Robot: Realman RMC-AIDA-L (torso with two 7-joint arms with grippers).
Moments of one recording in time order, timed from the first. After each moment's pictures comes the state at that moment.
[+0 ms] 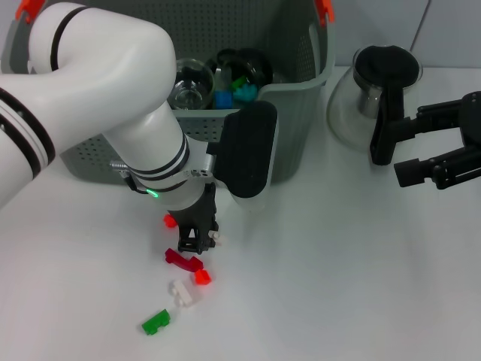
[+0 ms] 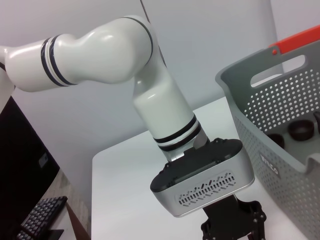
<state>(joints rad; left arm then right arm) -0.83 -2.18 -1.54 -0.95 -0.41 1.31 -1.87 0.69 1.90 -0.77 -0.99 -2.00 -1.98 1.91</state>
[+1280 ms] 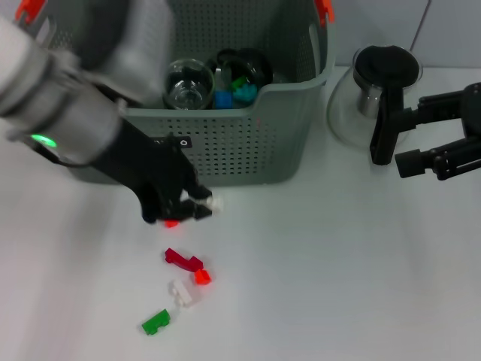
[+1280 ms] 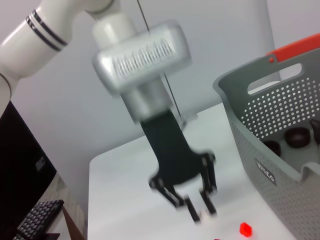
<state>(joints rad) -0.71 -2.16 -2.12 -1.37 -0.63 1.86 -1.74 0.70 1.90 -0.76 -0.99 -2.00 -1.98 1.91</state>
